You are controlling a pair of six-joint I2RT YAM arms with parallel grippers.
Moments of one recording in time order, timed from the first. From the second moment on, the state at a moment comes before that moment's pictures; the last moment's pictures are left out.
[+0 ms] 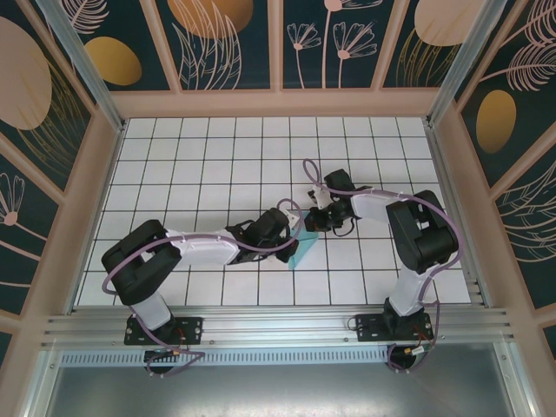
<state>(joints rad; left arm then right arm) -0.95 1.70 0.83 0.05 0.11 -0.43 0.43 1.80 0.94 -0.36 -0.54 0.20</state>
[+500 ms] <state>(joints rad) -0.91 1.75 0.85 0.05 0.14 -0.37 0.43 1.82 0.98 -0.40 -0.55 0.13</state>
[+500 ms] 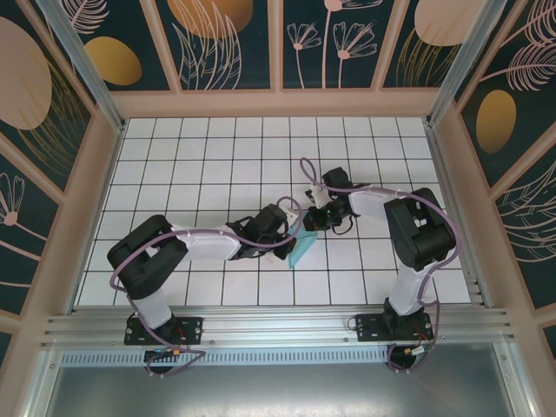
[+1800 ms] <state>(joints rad) -0.90 1.78 0.85 0.08 0.12 -0.34 0.43 1.83 0.99 -0.41 -0.55 0.13</state>
